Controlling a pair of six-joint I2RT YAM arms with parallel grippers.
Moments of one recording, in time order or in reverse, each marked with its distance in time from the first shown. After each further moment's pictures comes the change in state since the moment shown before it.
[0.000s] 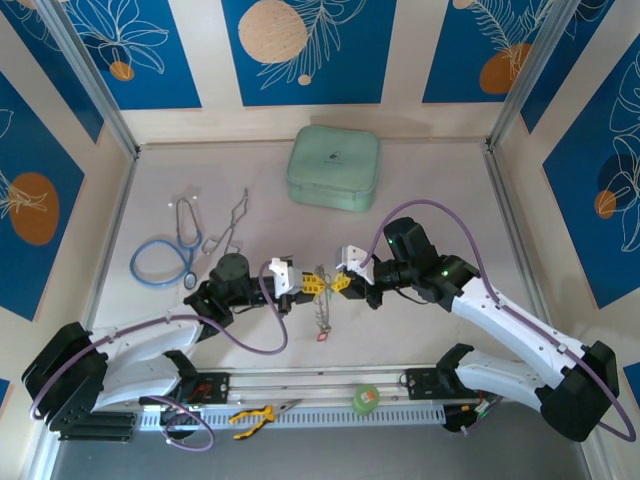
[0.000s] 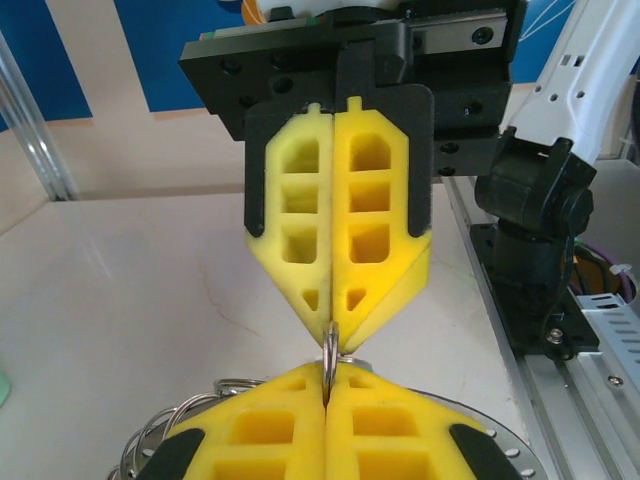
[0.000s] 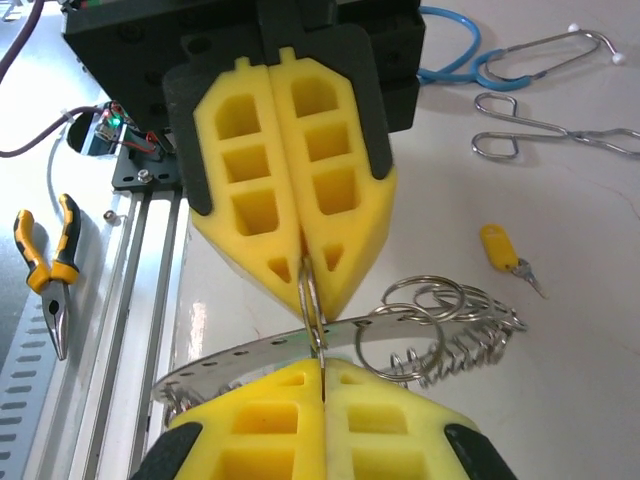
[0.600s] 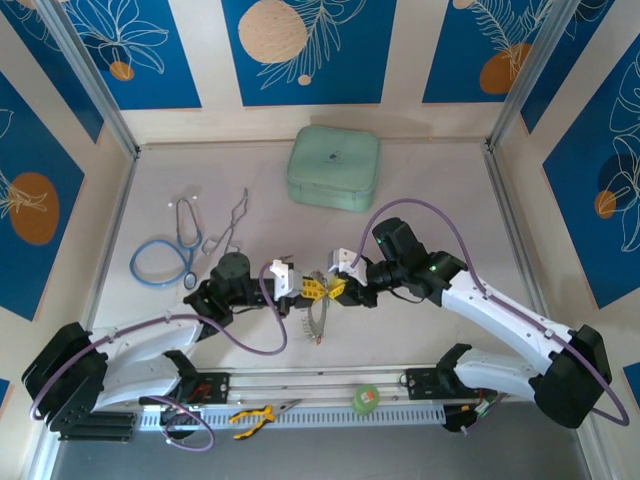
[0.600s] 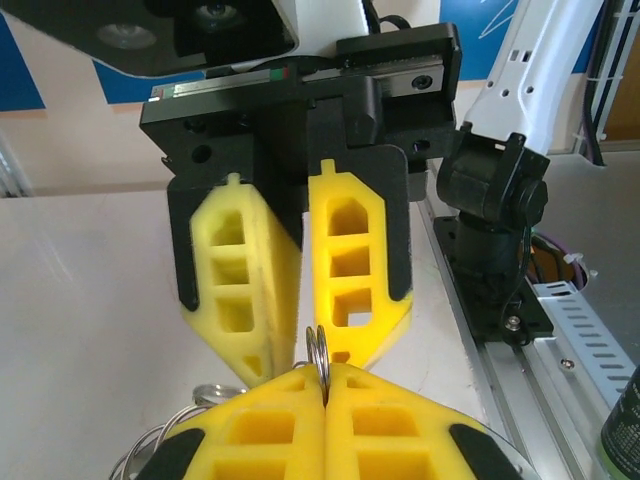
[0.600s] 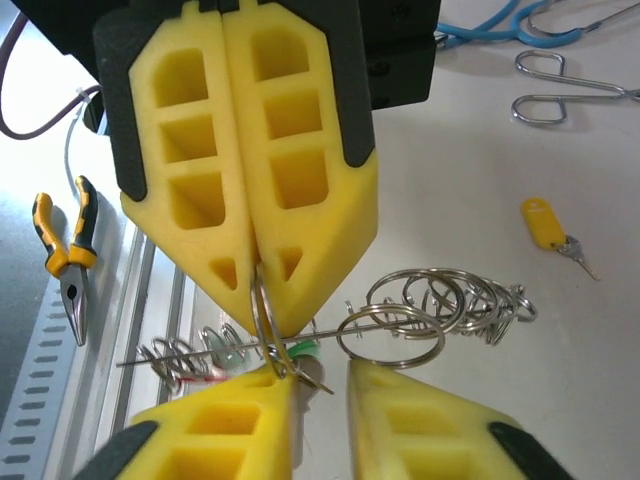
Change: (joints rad) left arm 0.002 0.000 0.006 -0.036 0.072 0.000; right arm 0.031 0.078 0.011 -0.013 -0.006 0.006
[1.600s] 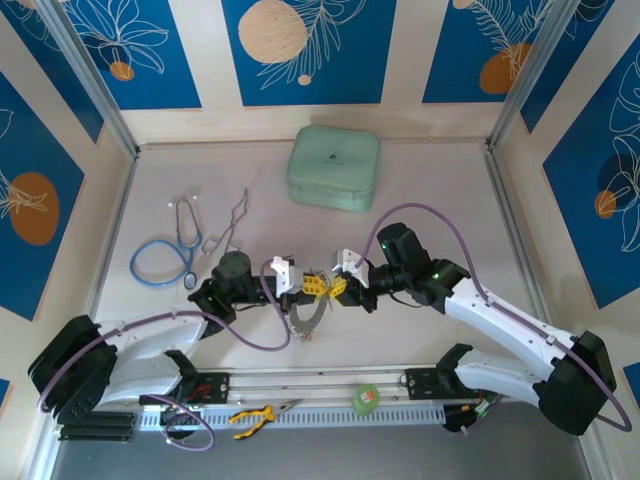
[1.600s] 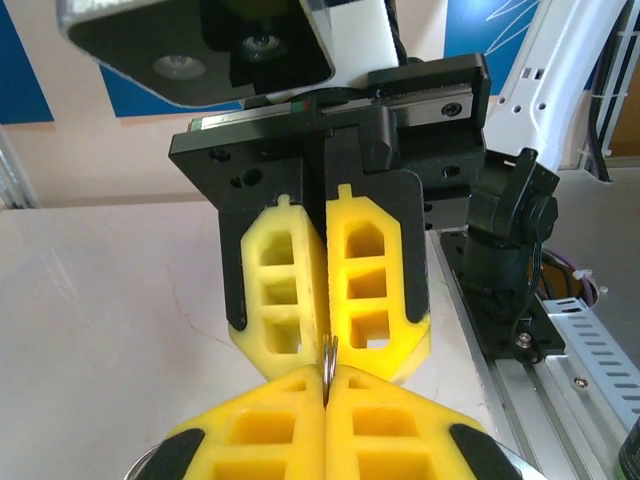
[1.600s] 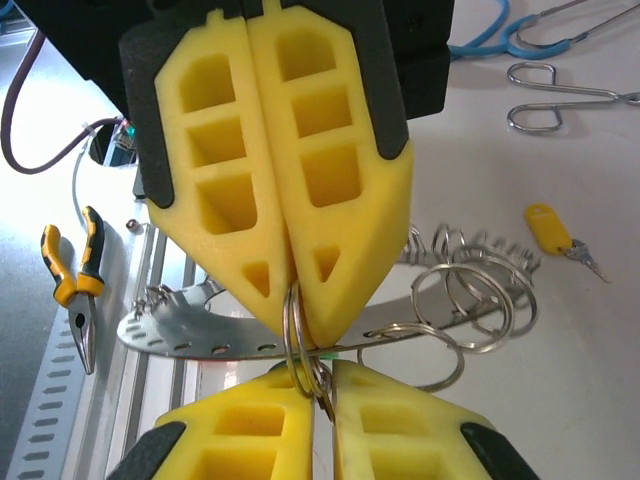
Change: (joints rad) left arm 0.008 0.056 -0.001 0.106 0.008 -0.039; right arm 0.000 -0.040 -0.080 0.117 -0.024 0.101
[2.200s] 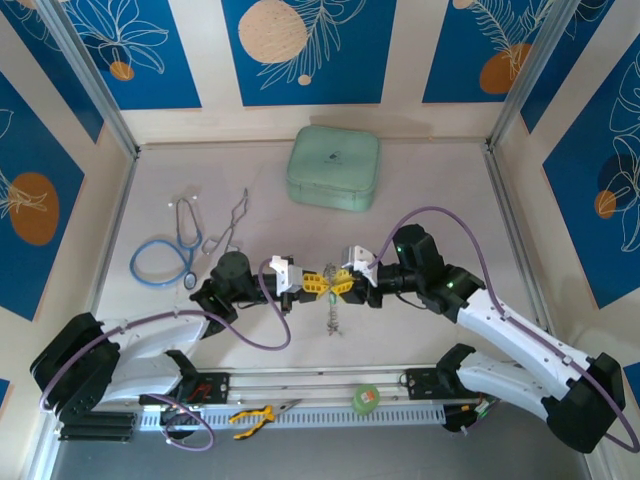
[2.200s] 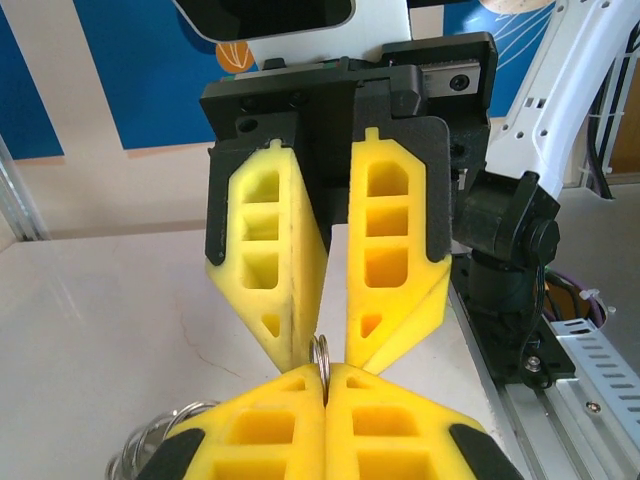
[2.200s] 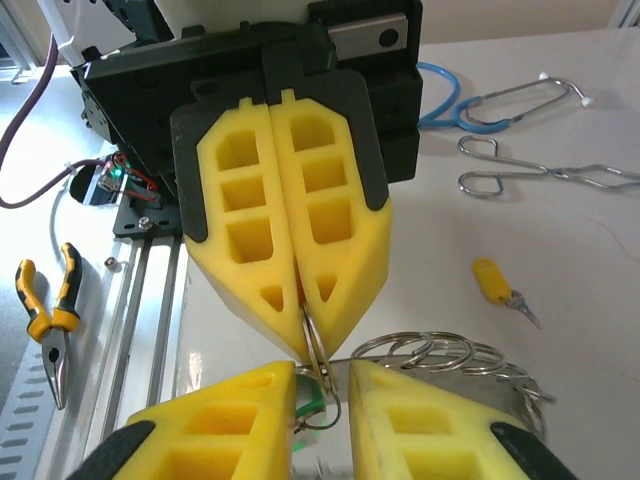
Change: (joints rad) left arm -0.003 0.015 0.000 0.074 0.002 -0.008; right arm -0.027 -0.113 -0.033 0.076 0.002 0.015
